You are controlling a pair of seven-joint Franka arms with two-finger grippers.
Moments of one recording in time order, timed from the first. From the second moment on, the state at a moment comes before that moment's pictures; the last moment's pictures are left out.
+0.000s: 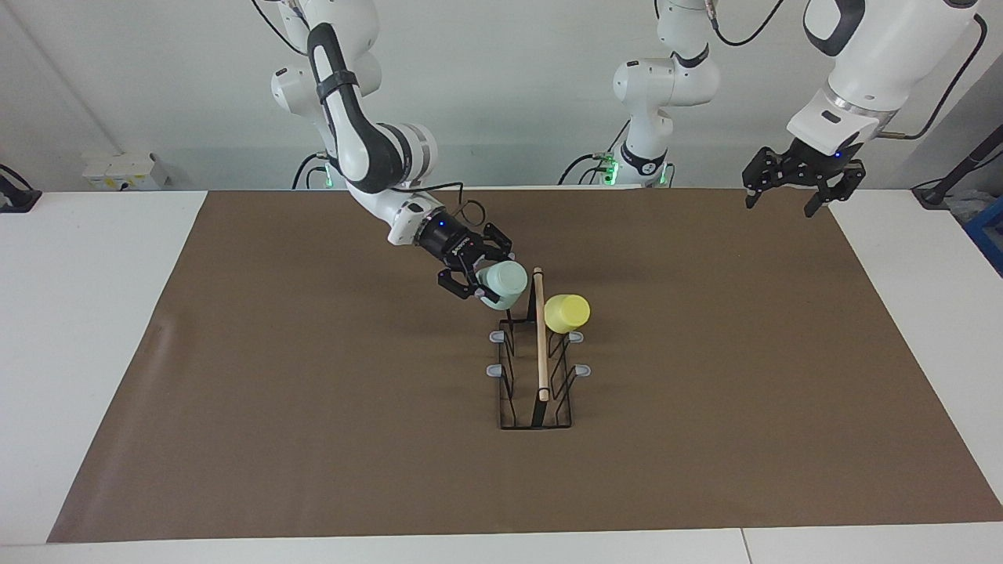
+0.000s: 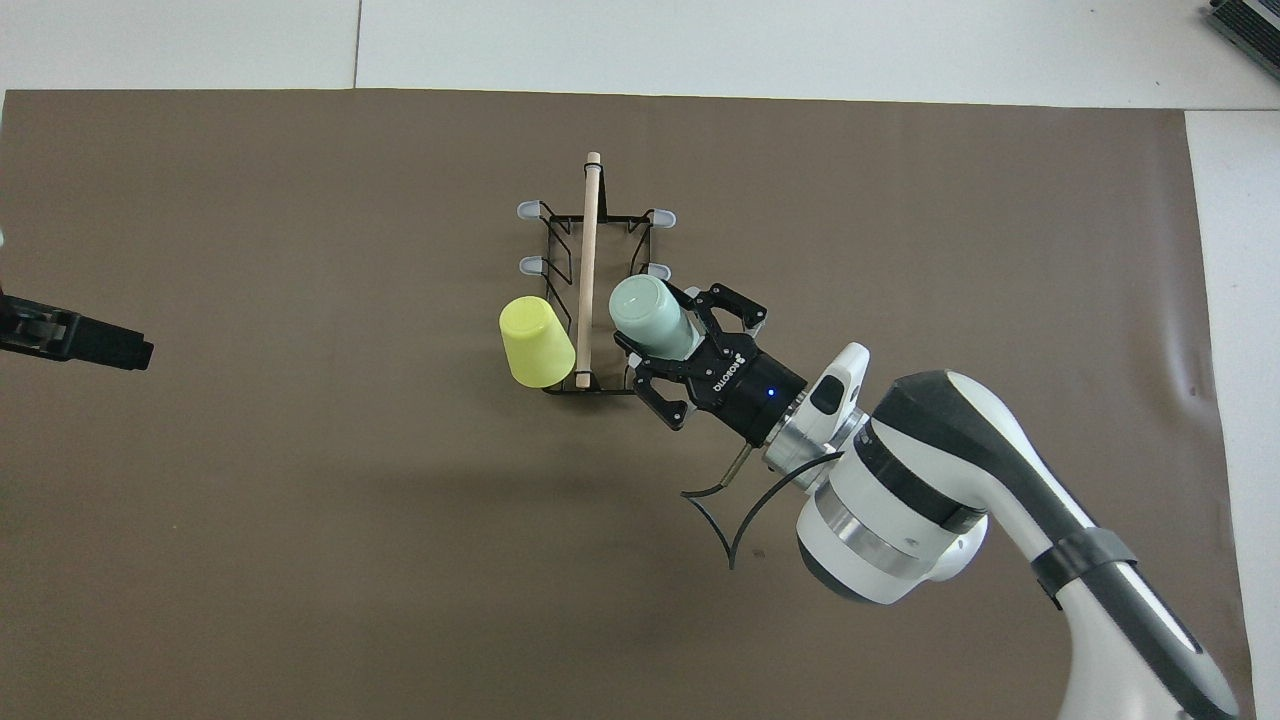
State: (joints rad) left arm -0.08 -0.05 0.04 -1.64 -0.01 1.57 0.23; right arm 0.44 0.12 0.07 -2.16 2.46 2.53 -2.56
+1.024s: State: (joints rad) left arm -0.09 -0.05 0.03 -1.64 -0.01 1.53 0.23; right arm 0.45 0.14 0.07 -2.21 2.46 2.54 -2.62
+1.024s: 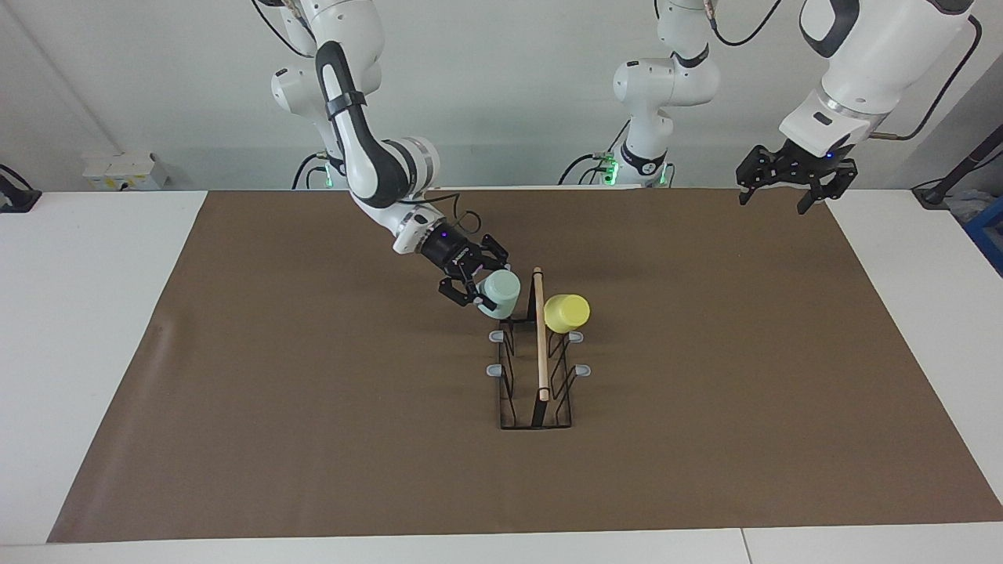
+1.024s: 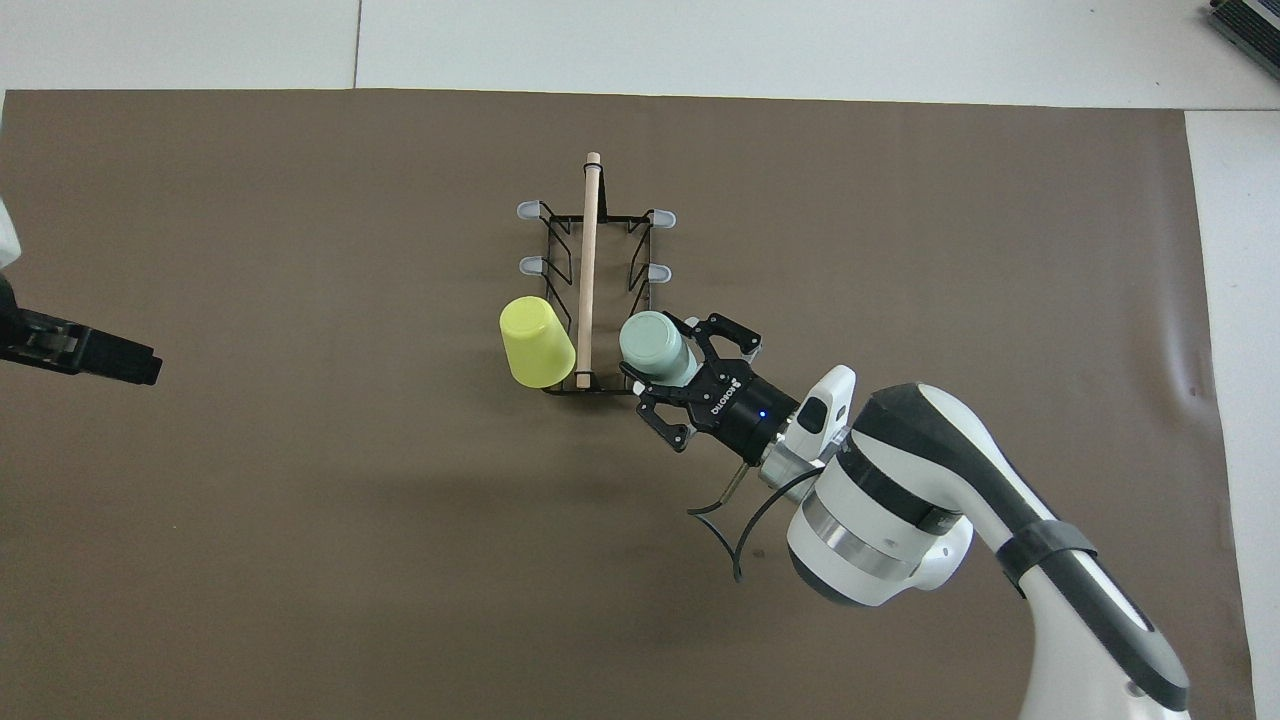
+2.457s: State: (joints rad) left arm -0.08 -0.05 0.04 -1.64 -0.01 1.52 0.22; right arm 0.35 -0.01 0.07 -2.19 2.05 2.91 -2.62
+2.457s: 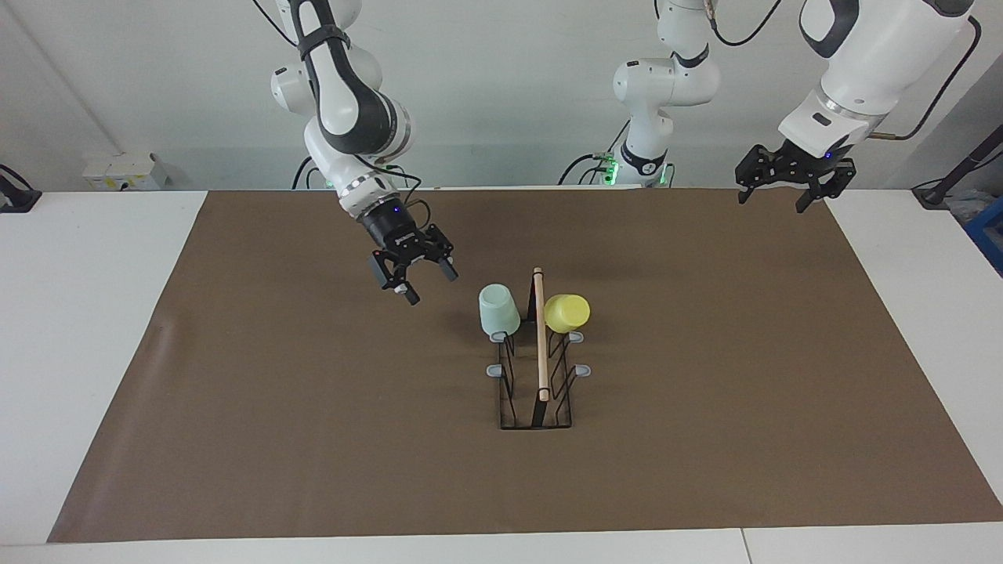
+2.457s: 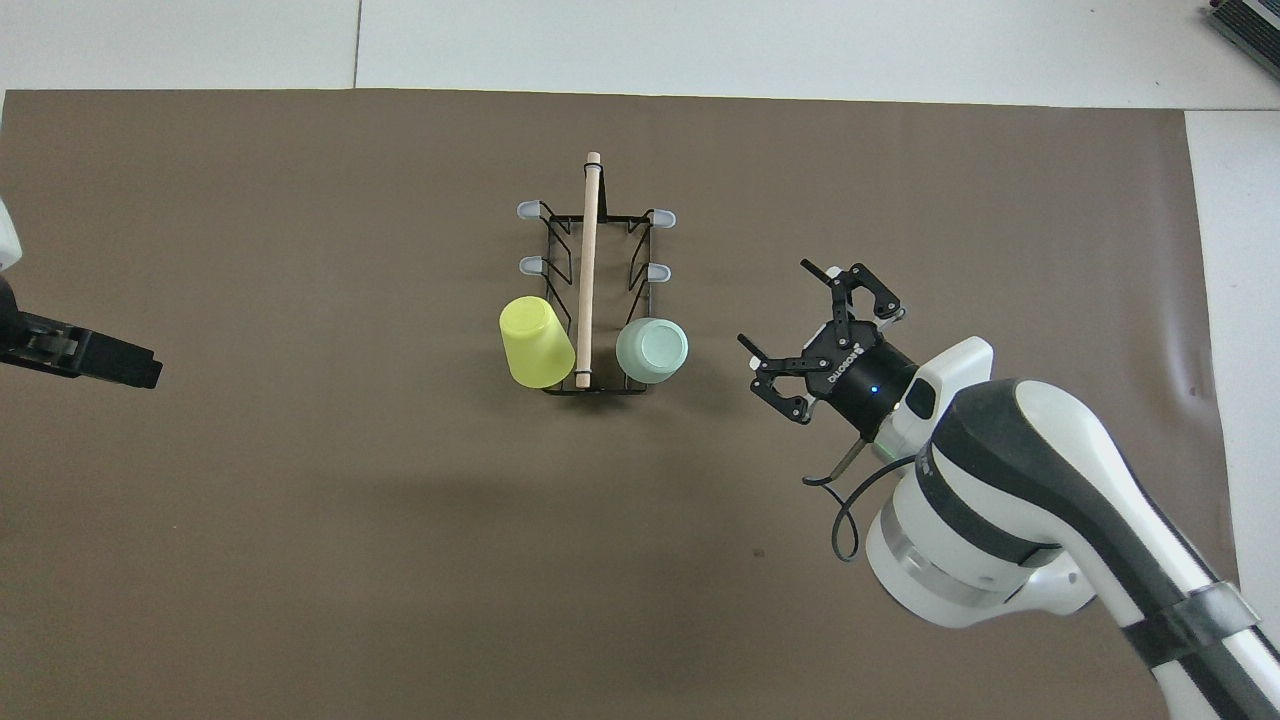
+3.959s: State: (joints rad) left arm -0.08 -0.05 0.04 -1.64 -0.01 1.52 0.22; right arm -0.01 -0.06 0.06 -2.07 0.10 2.30 -1.03
